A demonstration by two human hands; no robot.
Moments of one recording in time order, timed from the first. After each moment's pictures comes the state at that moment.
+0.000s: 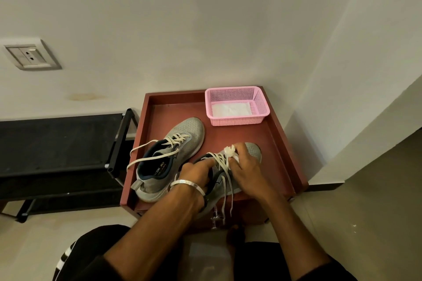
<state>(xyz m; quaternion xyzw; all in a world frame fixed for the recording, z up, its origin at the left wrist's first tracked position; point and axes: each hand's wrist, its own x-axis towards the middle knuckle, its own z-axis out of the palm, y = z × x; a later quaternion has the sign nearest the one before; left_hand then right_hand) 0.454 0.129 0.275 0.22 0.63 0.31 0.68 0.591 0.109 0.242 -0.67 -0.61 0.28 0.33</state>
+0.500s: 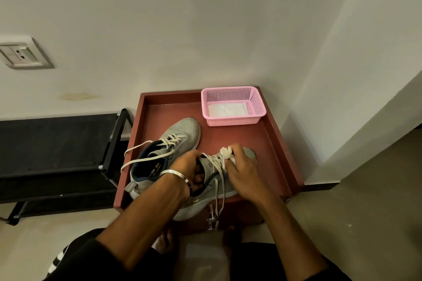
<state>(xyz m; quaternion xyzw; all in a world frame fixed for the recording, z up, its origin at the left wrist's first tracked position) 0.448 0.147 0.286 0.22 0.62 0.24 0.71 0.592 0.103 0.251 -0.66 -0.61 0.29 0.34</state>
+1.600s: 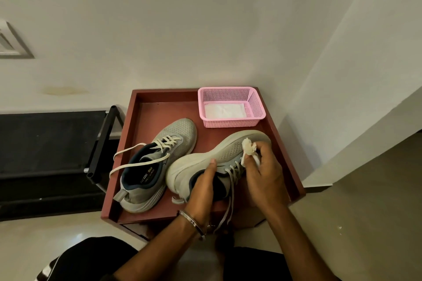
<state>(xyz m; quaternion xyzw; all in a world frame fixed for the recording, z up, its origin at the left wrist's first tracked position) 0.468 0.115 0.243 0.36 0.41 0.37 0.76 0.603 0.097 0.258 -0.73 -0.48 0.19 0.45</state>
